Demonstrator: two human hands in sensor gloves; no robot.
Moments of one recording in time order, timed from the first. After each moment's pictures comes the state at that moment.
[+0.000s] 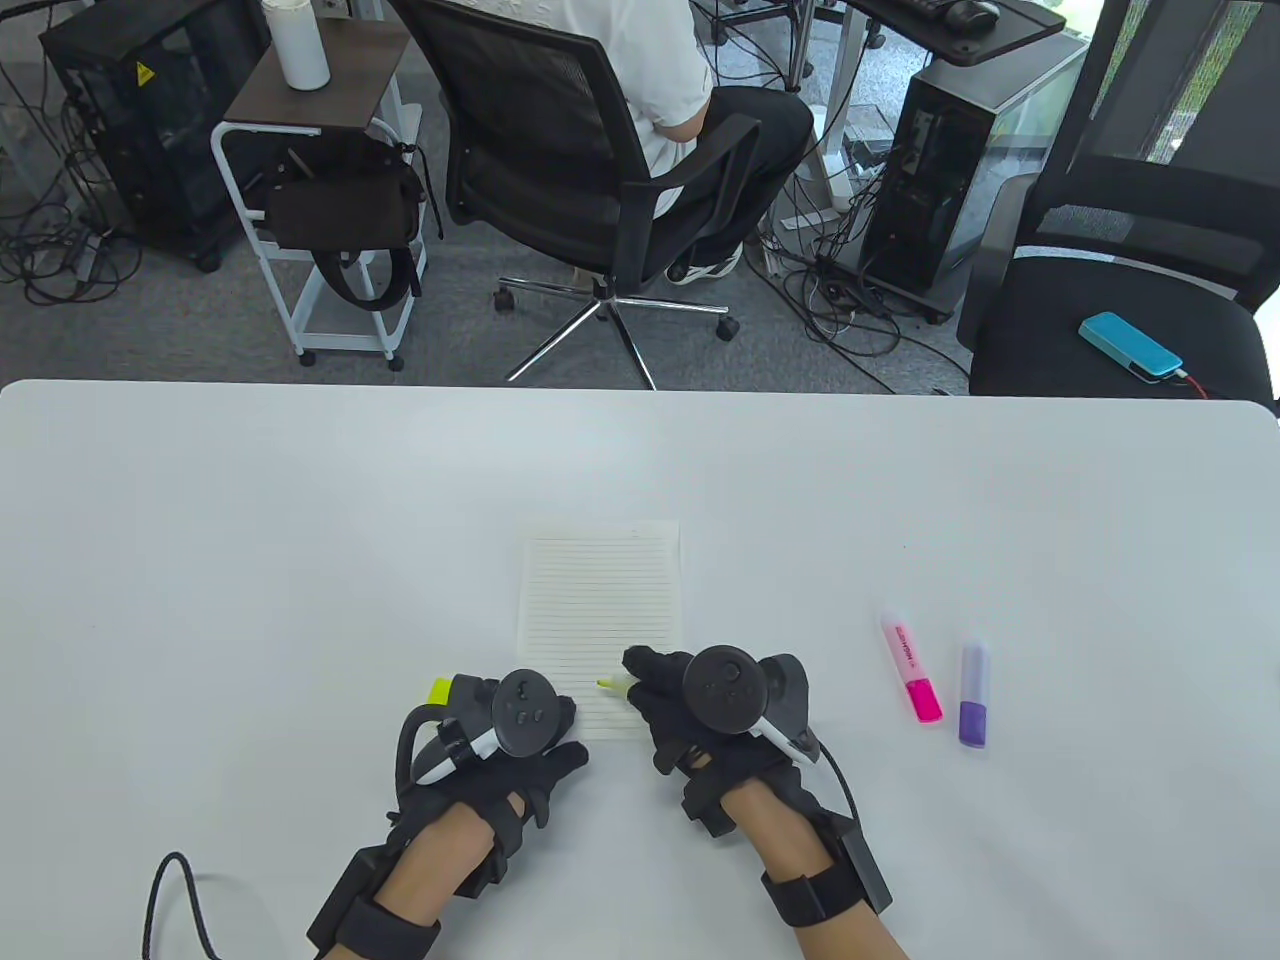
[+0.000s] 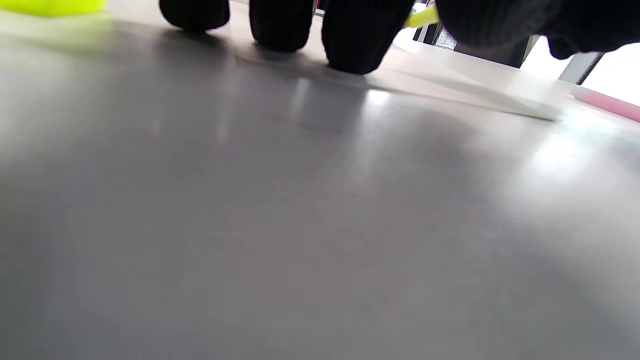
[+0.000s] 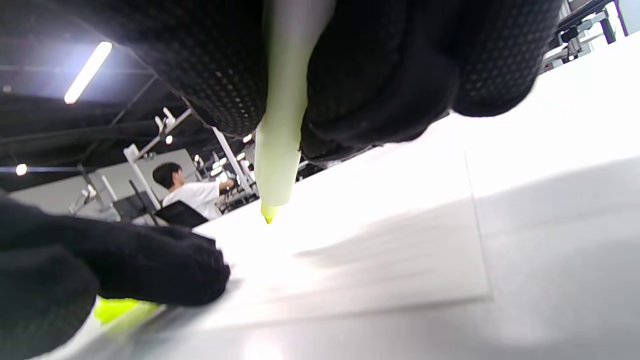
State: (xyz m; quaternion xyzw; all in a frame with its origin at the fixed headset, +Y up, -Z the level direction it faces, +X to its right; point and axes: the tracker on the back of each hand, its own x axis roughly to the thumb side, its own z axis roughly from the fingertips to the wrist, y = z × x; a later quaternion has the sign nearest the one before) left_hand -0.152 -0.769 -0.300 -0.17 -0.13 0.10 0.97; right_hand 0.065 -0.752 -0.326 0.18 -0.02 0.95 0.25
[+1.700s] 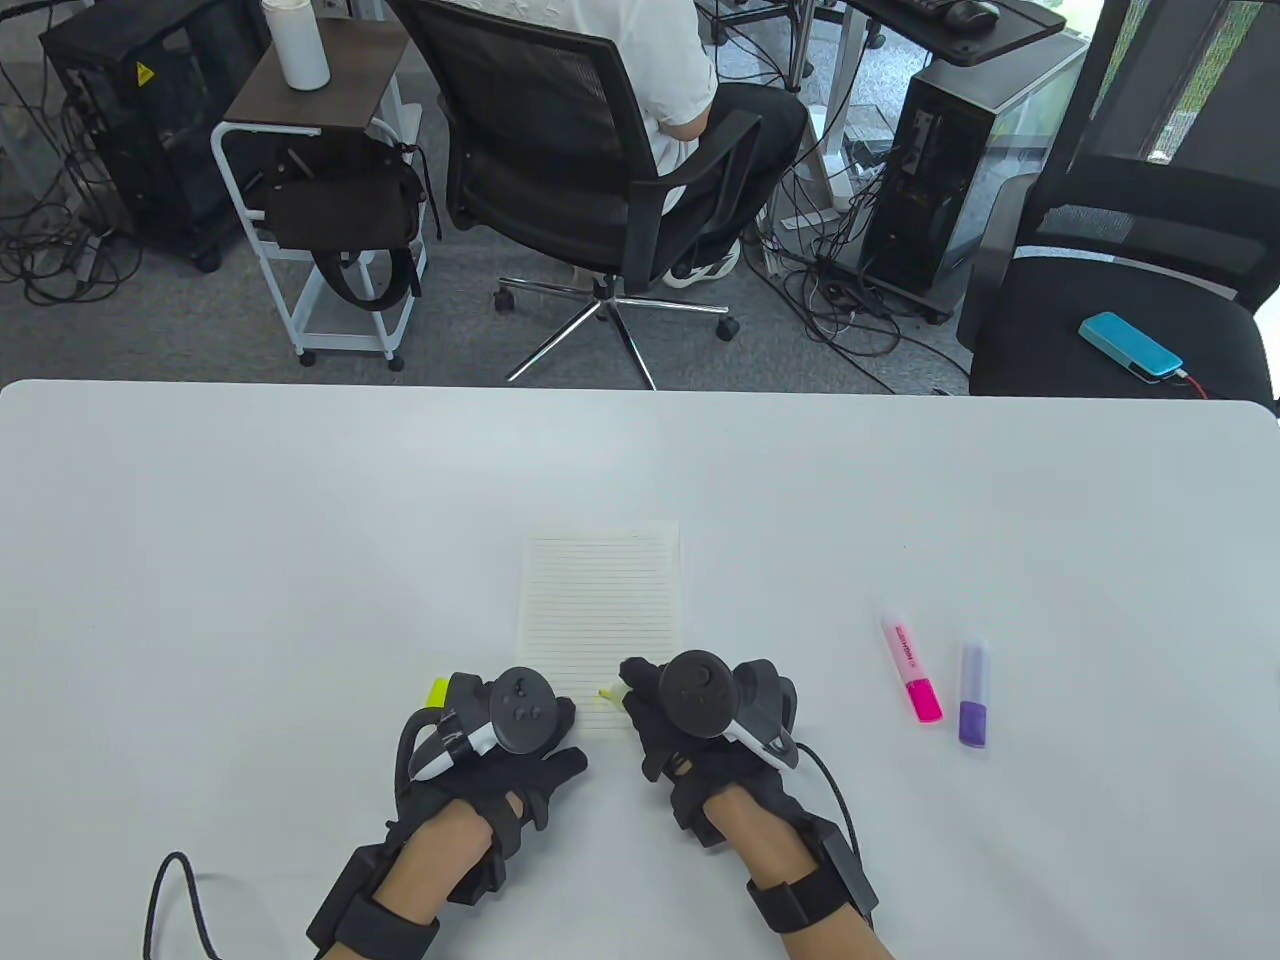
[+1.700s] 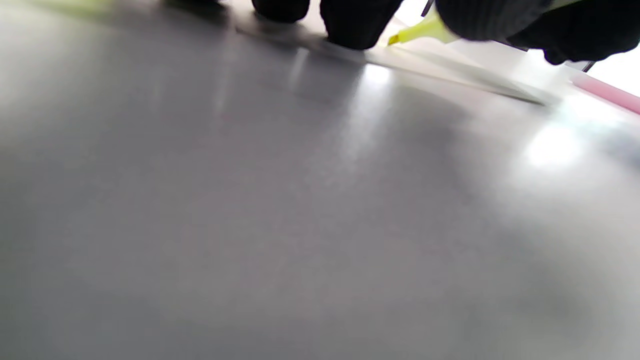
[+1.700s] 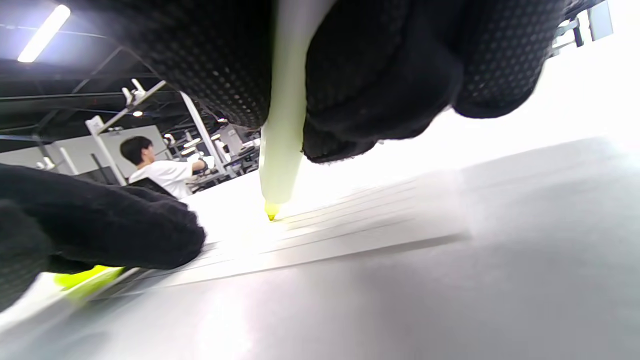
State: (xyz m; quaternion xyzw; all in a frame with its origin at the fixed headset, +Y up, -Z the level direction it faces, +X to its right) left_hand -0.153 -0.773 -0.299 -0.21 -0.13 0.12 0.96; right_hand 0.059 -0.756 -0.324 0.14 -0.01 0.97 0.21
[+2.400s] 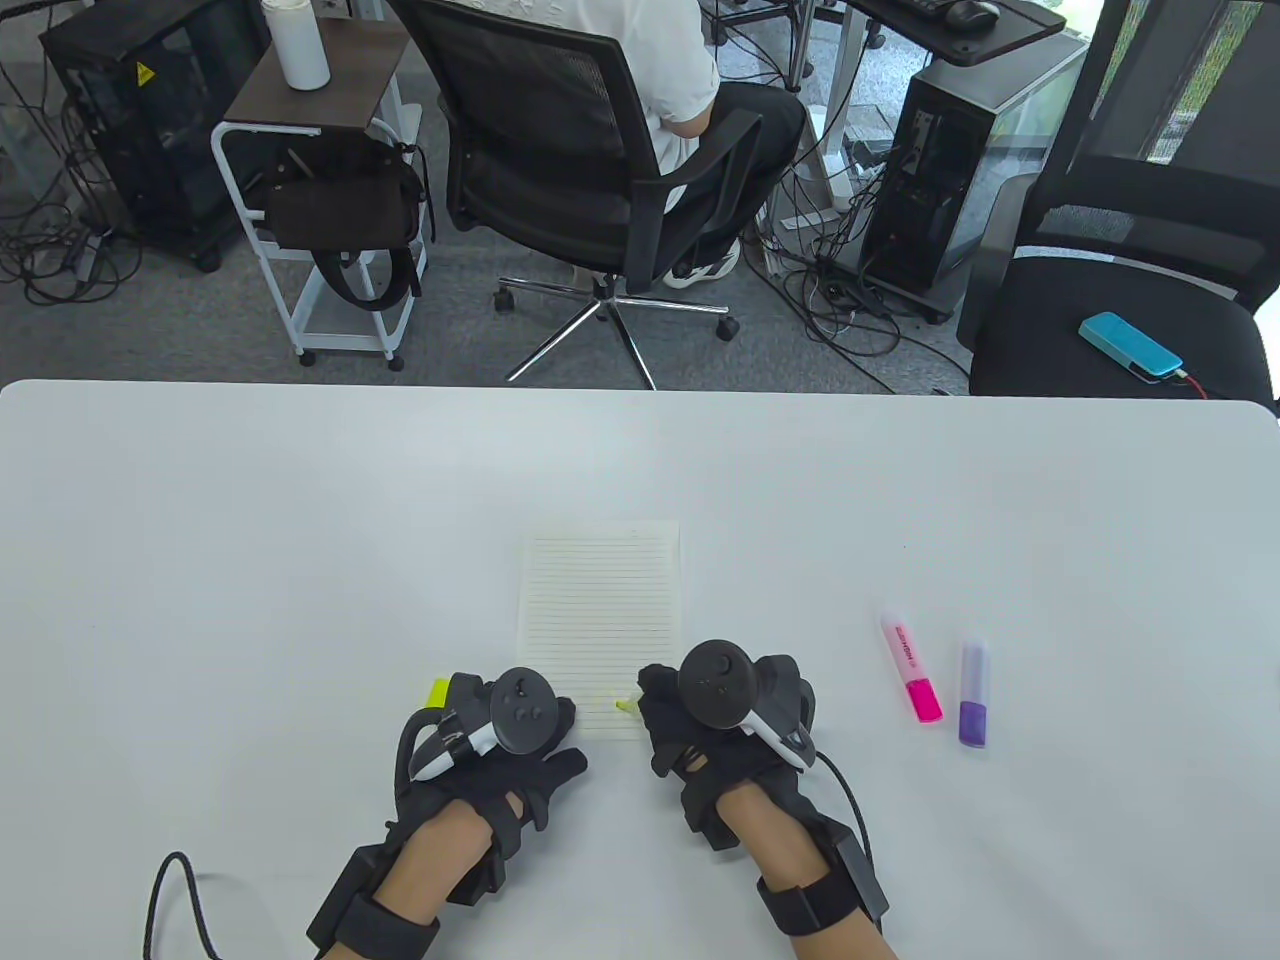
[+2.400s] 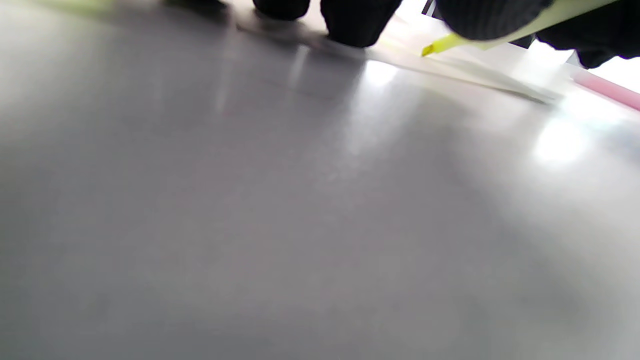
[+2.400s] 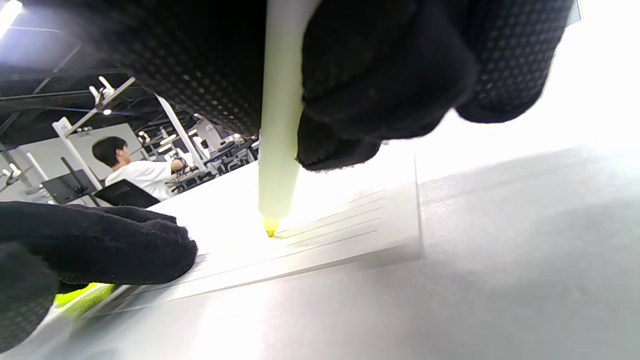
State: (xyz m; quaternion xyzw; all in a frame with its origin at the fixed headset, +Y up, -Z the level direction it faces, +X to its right) left_hand -0.153 -0.773 -0.299 -0.21 -0.13 0.12 0.96; right_hand 0.069 -0.752 -0.323 0.11 0.01 0.97 0.23
